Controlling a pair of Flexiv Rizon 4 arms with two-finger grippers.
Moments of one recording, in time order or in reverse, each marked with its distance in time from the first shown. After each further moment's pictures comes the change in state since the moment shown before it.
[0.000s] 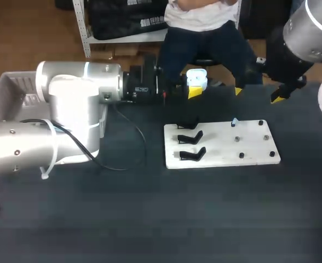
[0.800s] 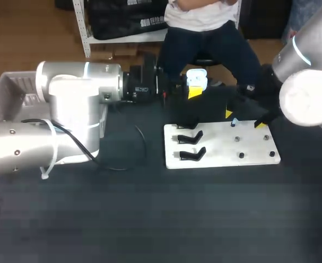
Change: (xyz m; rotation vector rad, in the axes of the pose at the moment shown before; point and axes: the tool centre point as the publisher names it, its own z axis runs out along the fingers) left arm 0.000 0.000 0.000 0.000 0.000 0.000; right arm 0.000 -0.025 0.124 -0.115 0.165 0.080
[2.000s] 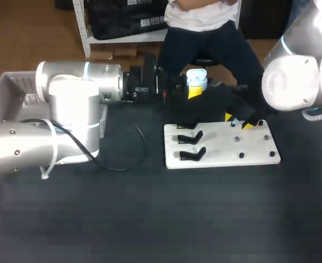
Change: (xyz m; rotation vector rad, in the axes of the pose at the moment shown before) left arm 0.000 0.000 0.000 0.000 0.000 0.000; right arm 0.002 0.011 0.013 0.016 0.062 0.144
